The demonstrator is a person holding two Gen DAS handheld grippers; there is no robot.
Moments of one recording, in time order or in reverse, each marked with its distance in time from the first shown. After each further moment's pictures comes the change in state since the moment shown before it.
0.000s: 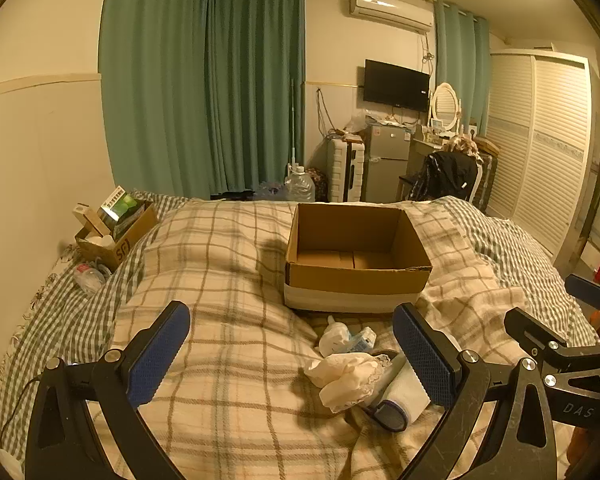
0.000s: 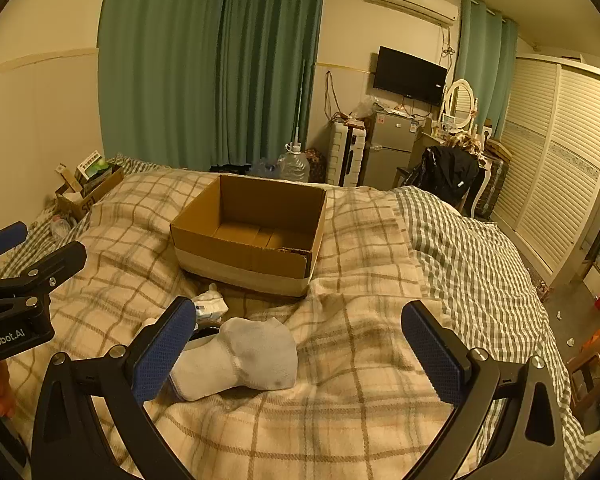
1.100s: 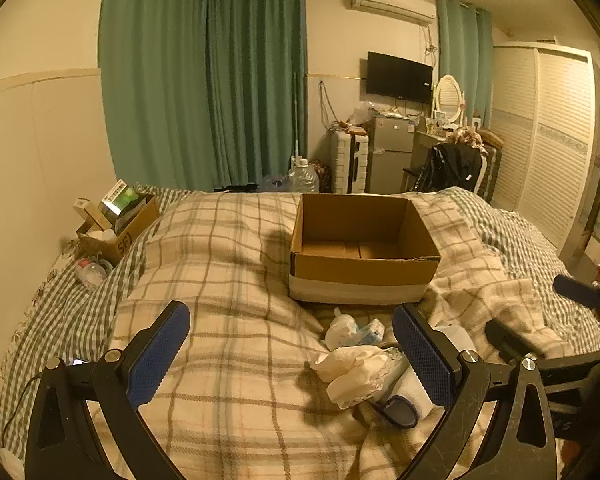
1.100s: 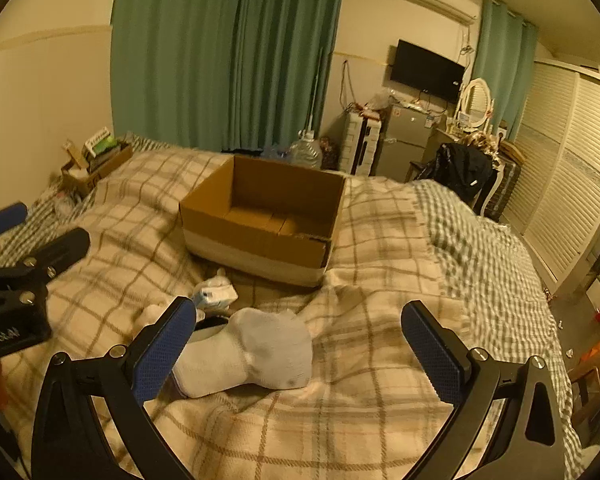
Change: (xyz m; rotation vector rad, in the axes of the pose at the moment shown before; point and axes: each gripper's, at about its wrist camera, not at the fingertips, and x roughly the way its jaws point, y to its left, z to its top) left arm 0.012 0.000 -0.007 -0.001 0.026 0.022; right arm 0.030 0.017 -0.006 -0.062 0.061 0.037
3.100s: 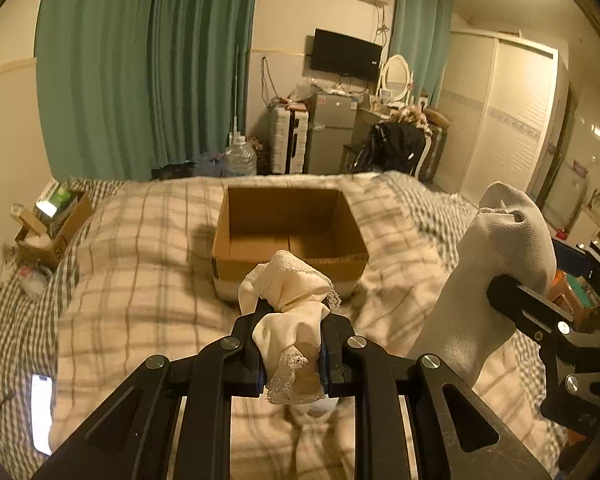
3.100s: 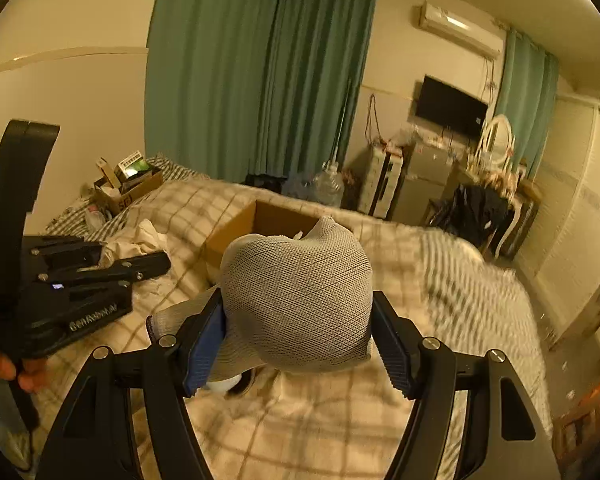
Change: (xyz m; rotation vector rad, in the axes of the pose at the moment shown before) left arm 0.009 -0.027 0.048 0.043 0.108 -0.233; right arm -0.070 -0.014 0.043 -0.101 -0.123 0.054
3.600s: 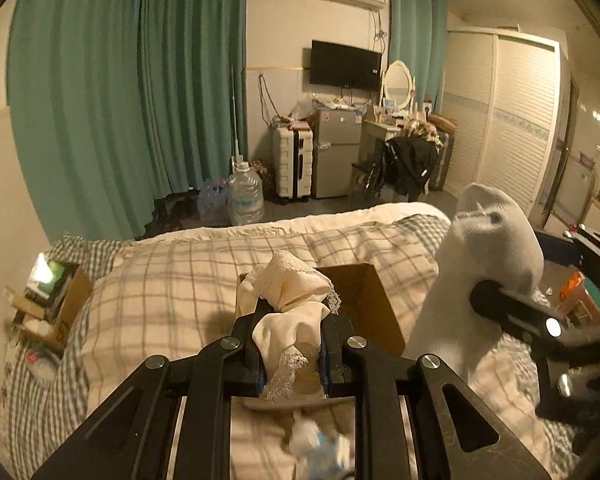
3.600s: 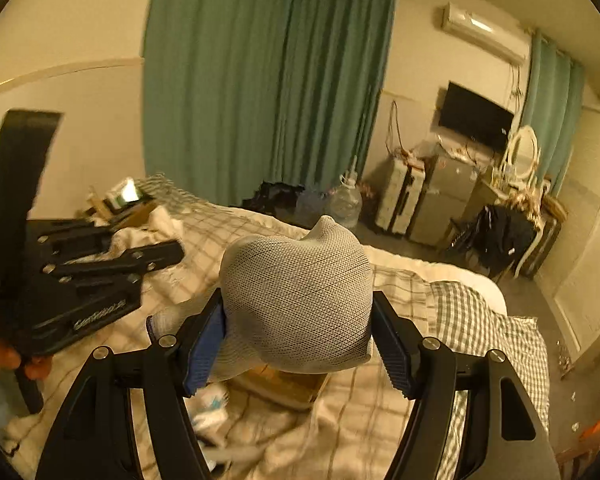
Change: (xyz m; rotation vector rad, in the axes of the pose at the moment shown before) left arm 0.085 0.018 0.118 0.068 -0.031 0.039; right arm 0.118 -0.037 0.112 0.000 0.020 0.085
